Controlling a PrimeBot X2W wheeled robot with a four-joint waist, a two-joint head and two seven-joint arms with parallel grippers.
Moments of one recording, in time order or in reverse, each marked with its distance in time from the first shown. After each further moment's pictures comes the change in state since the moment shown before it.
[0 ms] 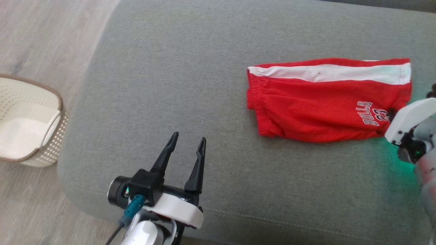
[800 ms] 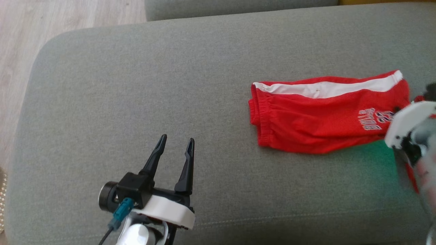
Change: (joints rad) left arm 0.044 -0.022 0.081 -0.012 0.017 -0.023 0.000; right arm 0.001 0.004 -0.120 0.014 -0.311 0.000 -0.116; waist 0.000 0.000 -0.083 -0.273
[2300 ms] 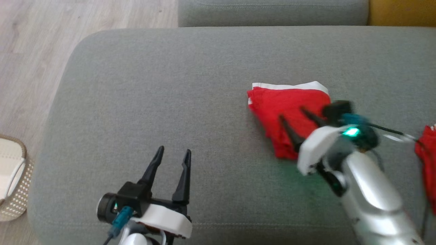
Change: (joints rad) left arm 0.050 -0.007 0.026 0.024 0.016 -0.017 0.000; right arm 0.358 0.198 0.510 -0.733 0.291 0.000 0.037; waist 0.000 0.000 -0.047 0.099
